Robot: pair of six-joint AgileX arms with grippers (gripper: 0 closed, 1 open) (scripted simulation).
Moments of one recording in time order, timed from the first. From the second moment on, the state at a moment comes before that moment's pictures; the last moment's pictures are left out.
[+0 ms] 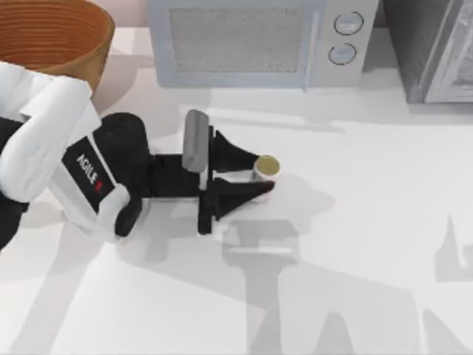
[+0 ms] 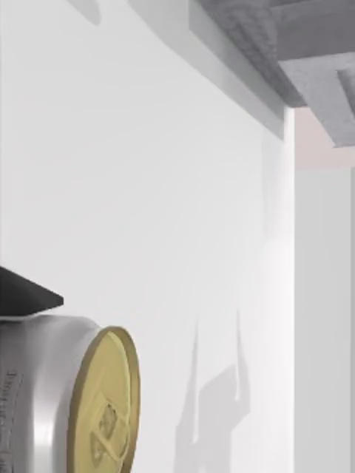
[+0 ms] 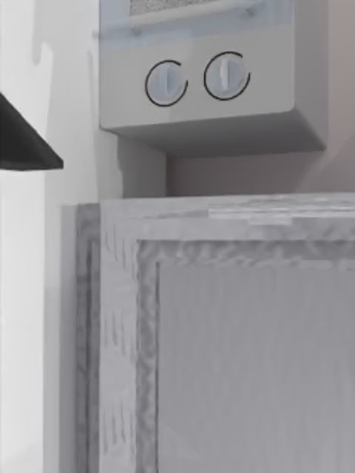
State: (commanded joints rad) left arm -0.35 2.52 1.11 1.39 1.27 0.03; right arm 0.00 0.00 0.00 0.00 0.00 0.00
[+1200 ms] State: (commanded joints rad) left arm -0.35 2.52 1.11 1.39 1.27 0.03; right arm 0.00 0.00 0.00 0.00 0.00 0.00
